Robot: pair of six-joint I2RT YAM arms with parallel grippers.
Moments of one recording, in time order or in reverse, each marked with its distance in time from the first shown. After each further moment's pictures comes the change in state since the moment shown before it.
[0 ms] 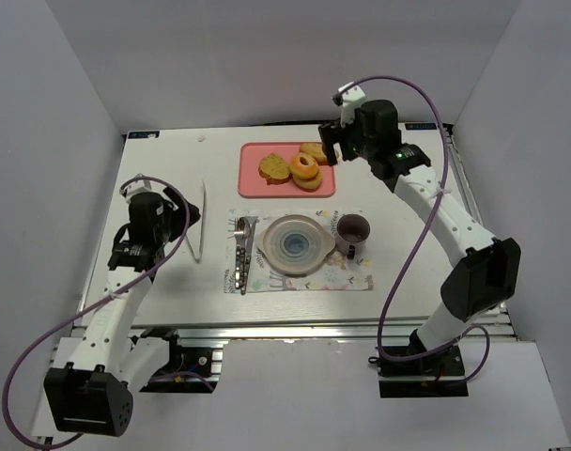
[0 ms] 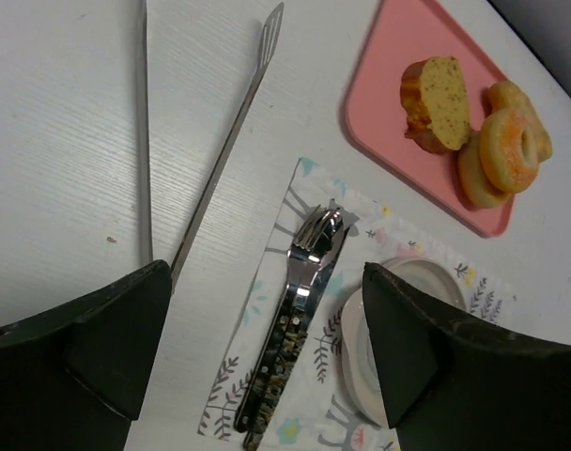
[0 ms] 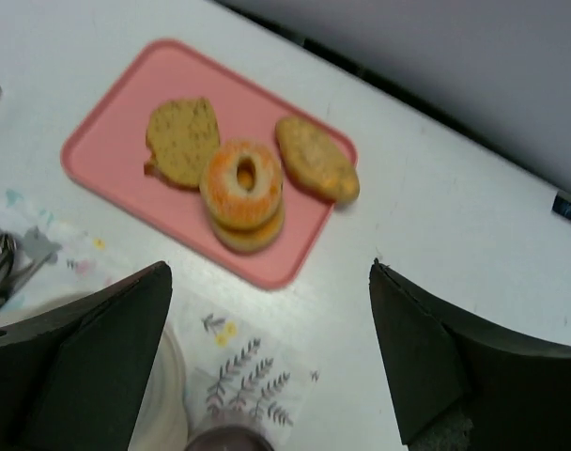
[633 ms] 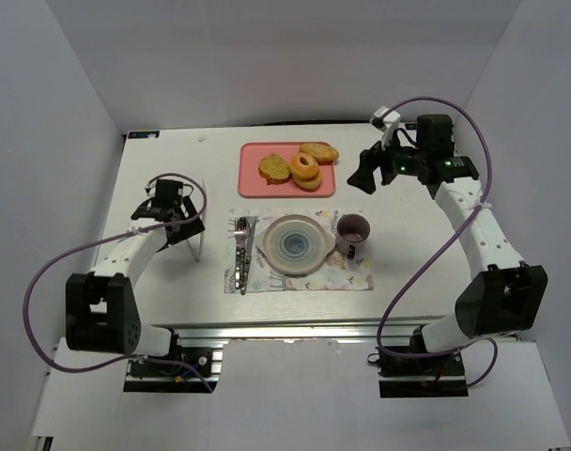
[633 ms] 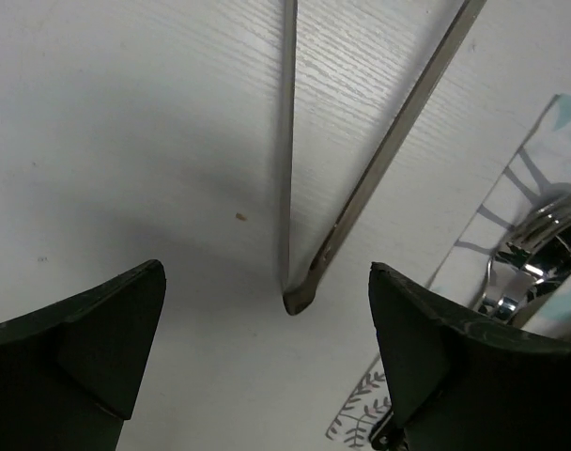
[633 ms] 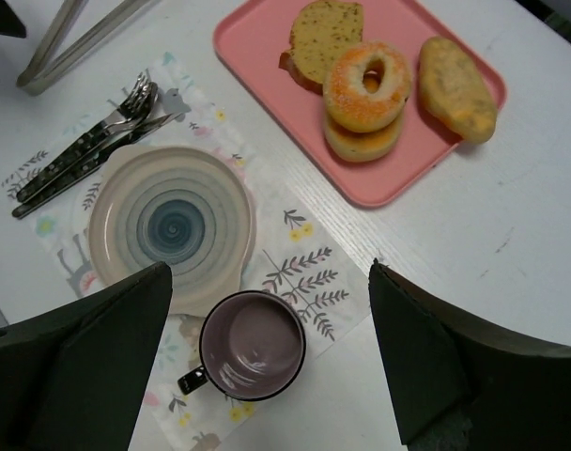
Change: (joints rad) left arm 0.000 0.423 0.119 -0.172 -0.141 0.173; right arm -0.296 -0.169 -0.201 -0.204 -0.687 -0.172
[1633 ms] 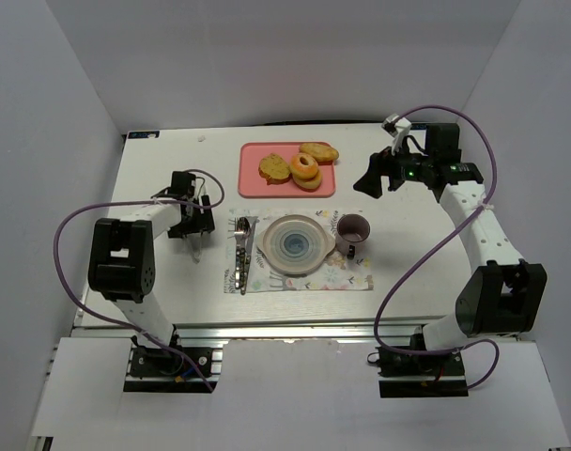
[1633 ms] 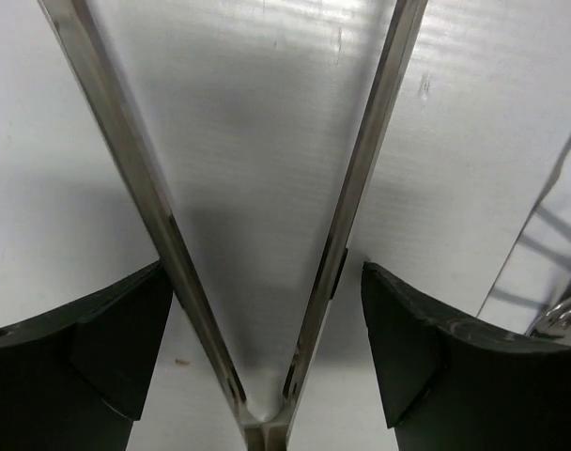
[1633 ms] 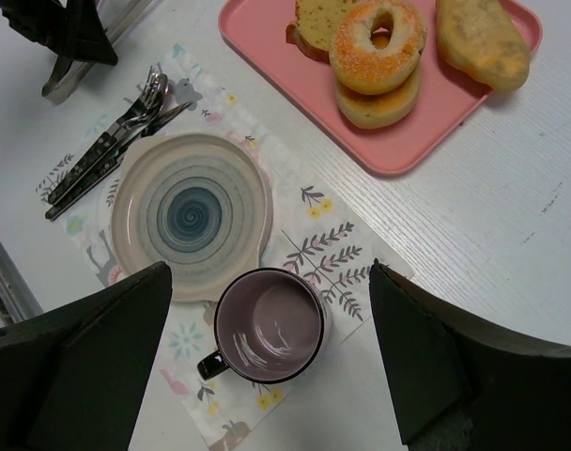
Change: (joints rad) left arm -0.002 0.402 0.151 0.161 0.117 0.262; right arm -0.084 -0.005 -0.095 0.031 -0.096 0.076
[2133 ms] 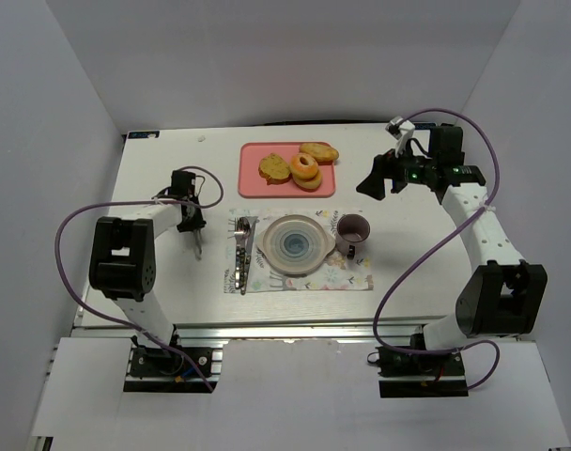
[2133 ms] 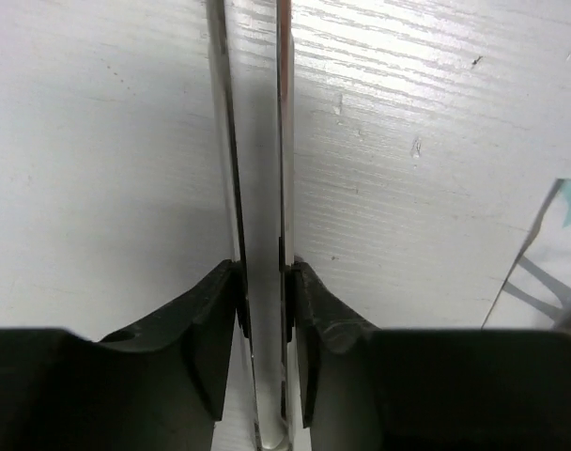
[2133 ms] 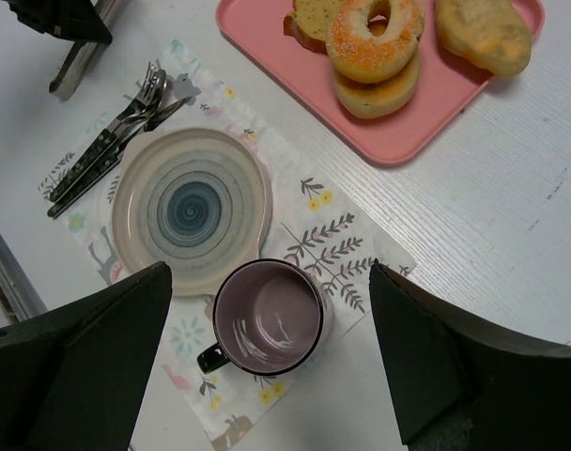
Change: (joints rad) left arm 0.000 0.023 -0.008 0.095 -0.033 -0.029; right arm -0.026 -0.005 -0.024 0.005 -0.021 0.003
